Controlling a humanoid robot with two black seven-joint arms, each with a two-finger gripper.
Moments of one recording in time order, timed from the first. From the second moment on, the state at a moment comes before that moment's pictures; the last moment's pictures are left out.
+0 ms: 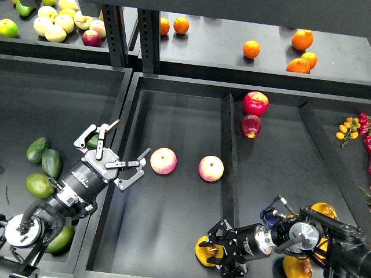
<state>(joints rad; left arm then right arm) 0.13 0.00 -1.46 -1.38 -0.08 -0.49 0.49 0.66 -0.19 0.11 0.80 -0.06 0.52 -0.49</state>
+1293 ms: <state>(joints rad) 0.13 0.00 -1.45 -1.38 -0.08 -0.49 0.49 0.64 -0.60 0.26 1.00 0.02 0.55 -0.49</state>
